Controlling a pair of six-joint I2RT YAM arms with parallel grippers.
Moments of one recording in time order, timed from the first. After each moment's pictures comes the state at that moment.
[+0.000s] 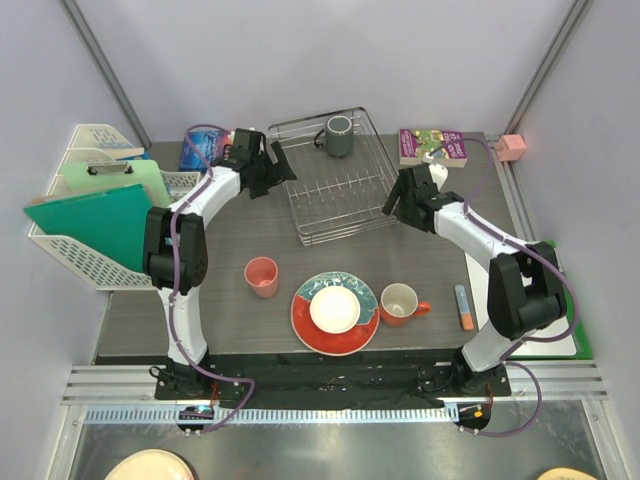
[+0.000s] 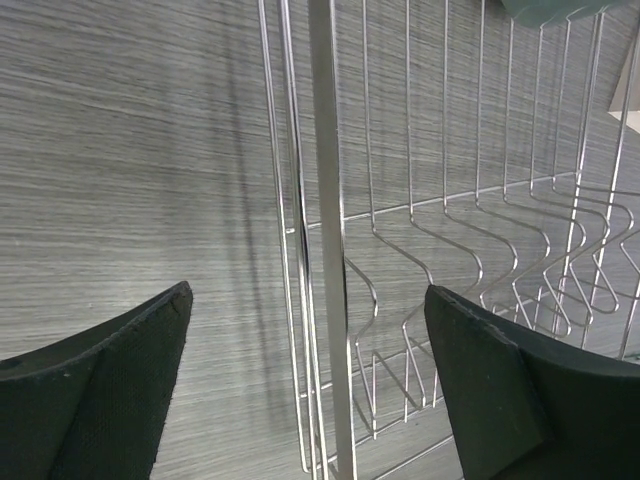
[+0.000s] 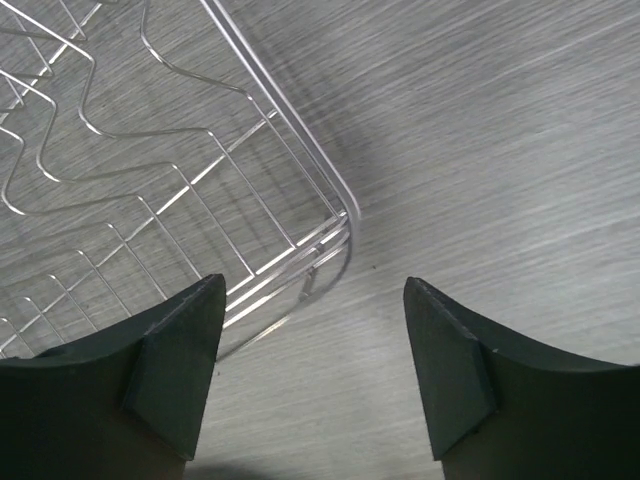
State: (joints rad) left arm -0.26 2.04 1.65 -0.40 0.12 -0.65; right arm 0.33 1.61 1.14 -0.39 0.28 0.68
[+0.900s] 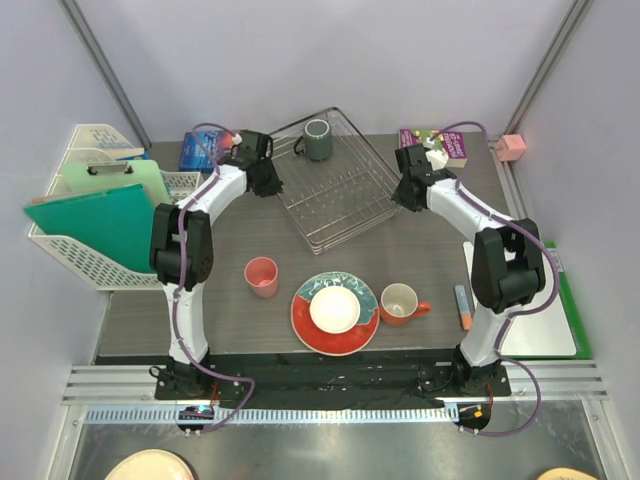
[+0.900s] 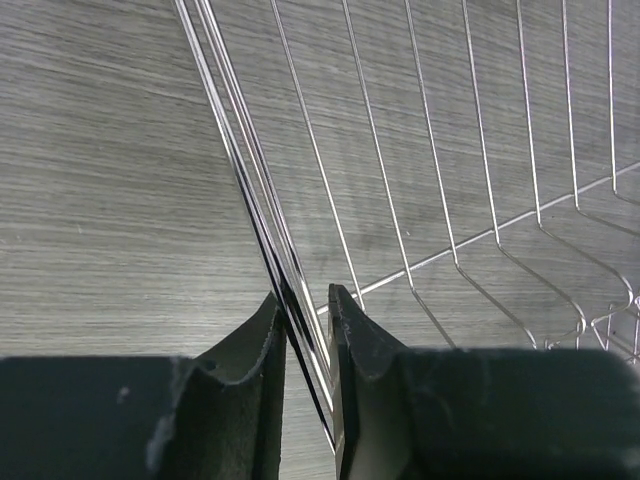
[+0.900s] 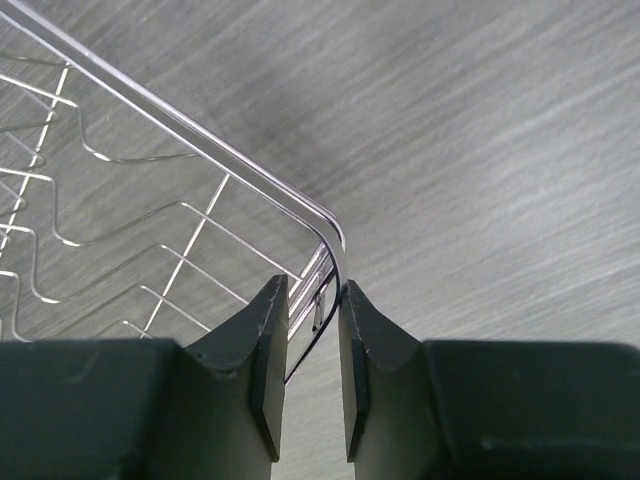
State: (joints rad) left arm -0.29 2.09 1.71 -0.50 0.00 -0.58; right arm 0.30 1.79 1.36 -0.48 0.32 0.75
